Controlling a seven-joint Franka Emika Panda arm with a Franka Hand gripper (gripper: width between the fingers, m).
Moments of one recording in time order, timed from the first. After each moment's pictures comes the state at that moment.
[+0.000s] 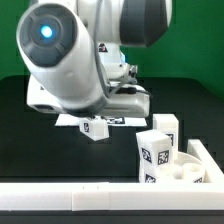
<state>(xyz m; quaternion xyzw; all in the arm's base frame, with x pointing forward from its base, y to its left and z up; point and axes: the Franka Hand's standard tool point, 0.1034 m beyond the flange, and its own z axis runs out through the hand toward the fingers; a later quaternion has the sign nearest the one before) 0.457 -0.023 0.045 -0.89 0.09 0.44 0.07</state>
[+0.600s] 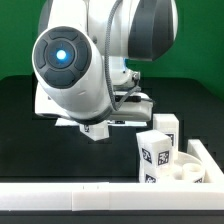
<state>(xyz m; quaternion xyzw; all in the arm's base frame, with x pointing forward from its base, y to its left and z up) 0.448 -0.022 0.038 -0.88 0.07 0.46 0.06</state>
